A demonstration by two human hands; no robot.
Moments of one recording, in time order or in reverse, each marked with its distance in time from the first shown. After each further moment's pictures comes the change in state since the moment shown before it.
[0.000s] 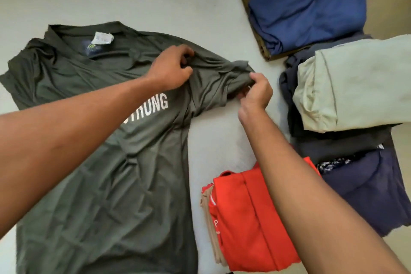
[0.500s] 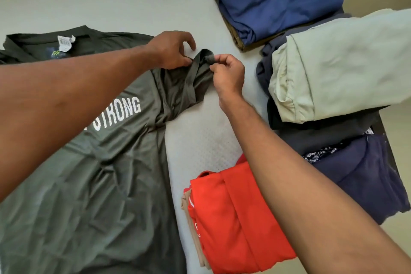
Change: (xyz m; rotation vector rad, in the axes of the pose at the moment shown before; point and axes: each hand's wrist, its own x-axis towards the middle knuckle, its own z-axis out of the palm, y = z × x) left_hand 0.060 0.062 0.013 0.265 -0.263 0.109; right_hand 0.008 -0.018 0.007 -0.565 -0.188 -0.253
